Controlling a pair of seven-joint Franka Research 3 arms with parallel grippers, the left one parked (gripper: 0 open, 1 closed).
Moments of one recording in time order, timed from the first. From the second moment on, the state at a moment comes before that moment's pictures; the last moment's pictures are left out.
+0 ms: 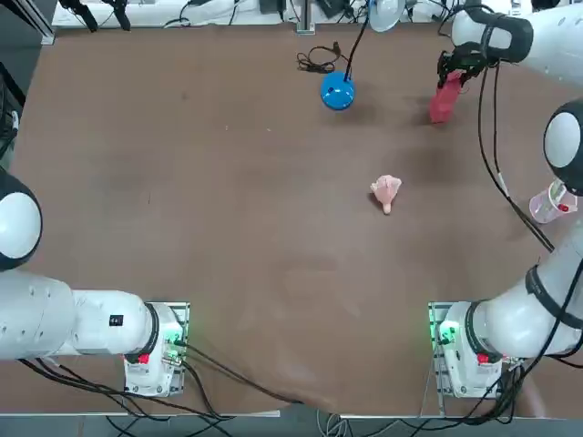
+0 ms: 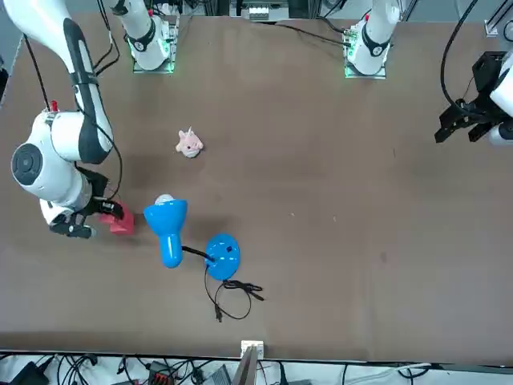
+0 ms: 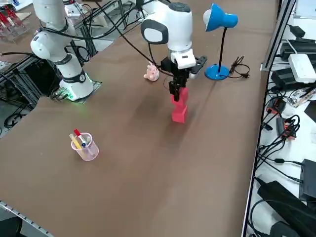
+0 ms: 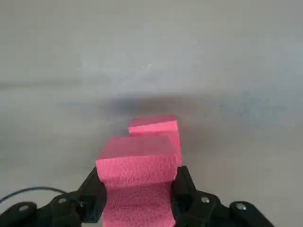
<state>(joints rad) 0.14 0.41 -0.13 -1.82 0.01 2.22 0.07</state>
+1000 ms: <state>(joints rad) 0.12 0.47 -0.14 -1.74 0.06 2.23 0.01</state>
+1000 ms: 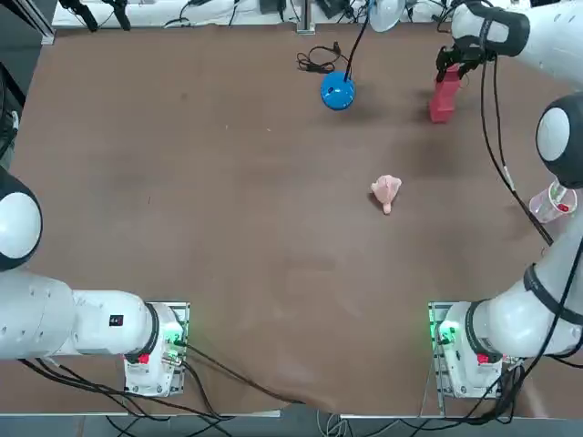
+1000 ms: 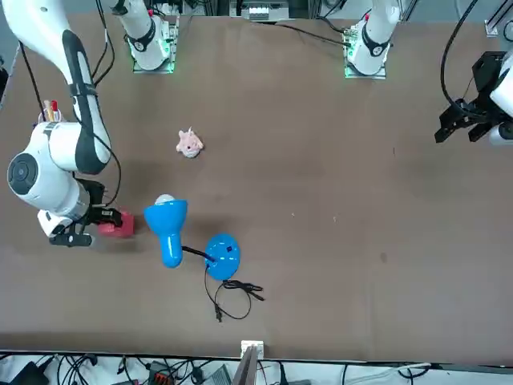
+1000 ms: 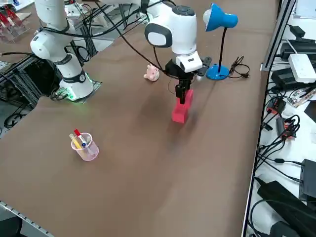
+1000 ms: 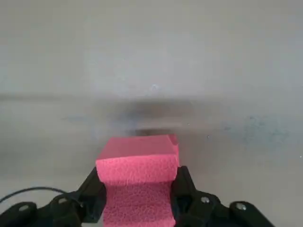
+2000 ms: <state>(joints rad) 0.12 0.50 -0.14 -1.74 0.06 2.23 0.02</state>
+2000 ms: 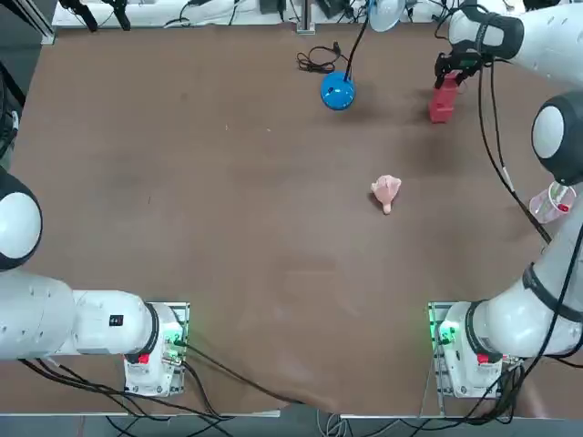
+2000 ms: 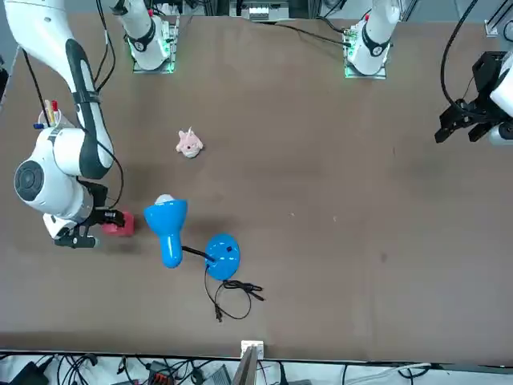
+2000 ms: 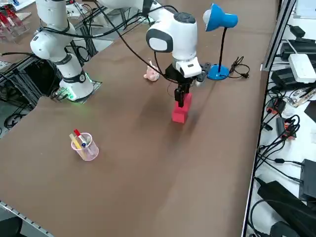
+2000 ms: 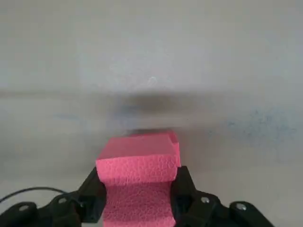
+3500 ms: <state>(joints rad) 0.12 0.50 -0.15 -1.74 0.06 2.22 0.02</state>
